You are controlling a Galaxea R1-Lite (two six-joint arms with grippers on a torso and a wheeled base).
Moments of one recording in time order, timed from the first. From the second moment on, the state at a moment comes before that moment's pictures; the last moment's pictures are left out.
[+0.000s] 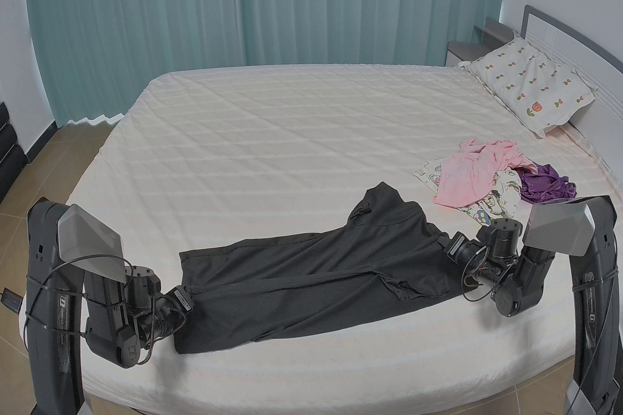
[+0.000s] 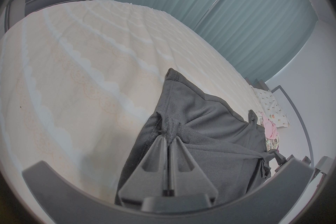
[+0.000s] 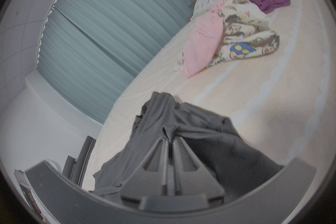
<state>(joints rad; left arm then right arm) -0.10 2.50 -0.35 -1.55 0.01 -0.72 0.13 2.55 -0.80 -1.44 0.15 0.75</state>
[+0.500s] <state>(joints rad) -0.11 2.49 -0.33 -1.55 0.01 -0.73 0.12 2.56 -0.83 -1.41 0.14 0.80</state>
